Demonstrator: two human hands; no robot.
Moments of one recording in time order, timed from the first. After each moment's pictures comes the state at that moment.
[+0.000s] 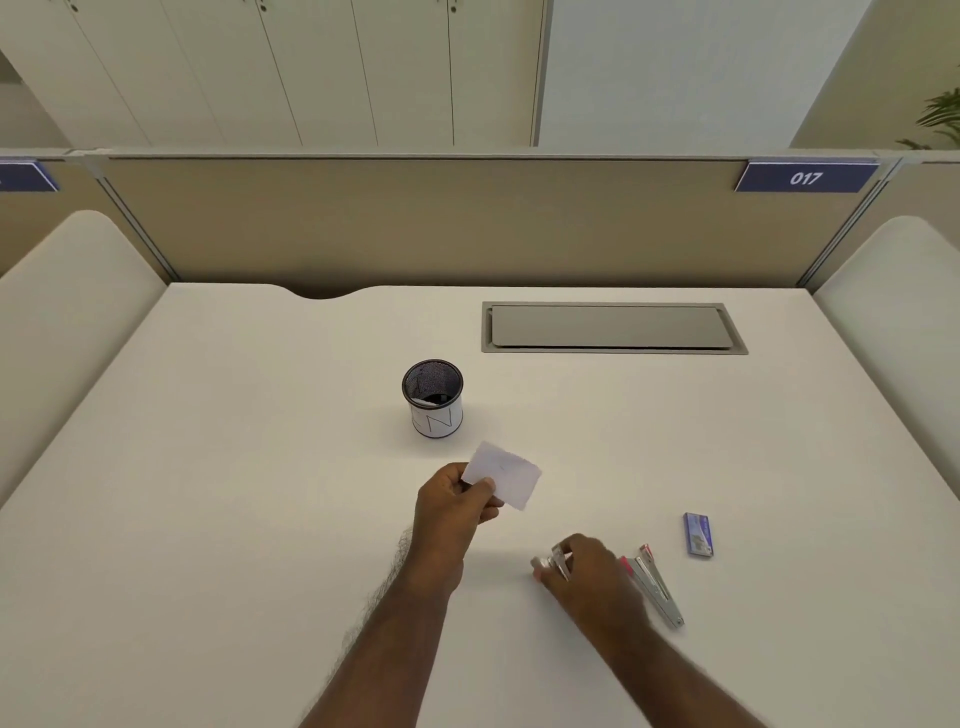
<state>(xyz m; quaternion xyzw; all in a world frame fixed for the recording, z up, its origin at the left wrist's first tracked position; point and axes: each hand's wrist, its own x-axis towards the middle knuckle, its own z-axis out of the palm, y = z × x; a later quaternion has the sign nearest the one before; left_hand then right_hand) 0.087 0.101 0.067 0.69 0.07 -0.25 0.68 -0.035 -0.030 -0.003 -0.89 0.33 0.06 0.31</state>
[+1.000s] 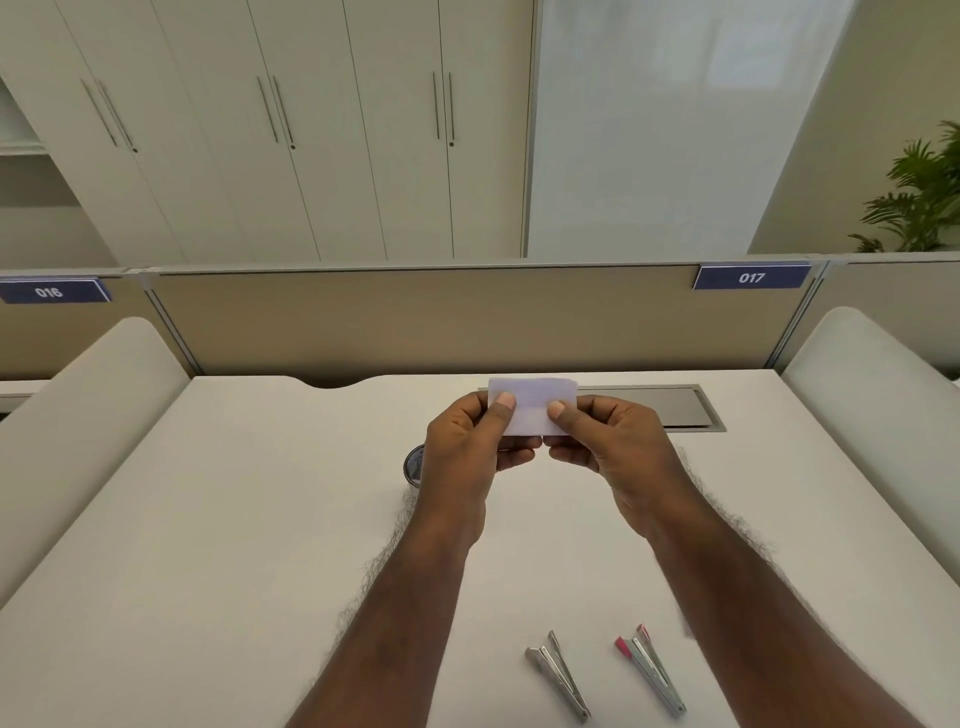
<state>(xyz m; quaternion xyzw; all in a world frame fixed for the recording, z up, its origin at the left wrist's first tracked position) 0.101 0.064 0.237 0.59 -0.12 -0.16 0.78 0.033 -0.069 0.242 -0.65 0.17 -0.19 0.72</state>
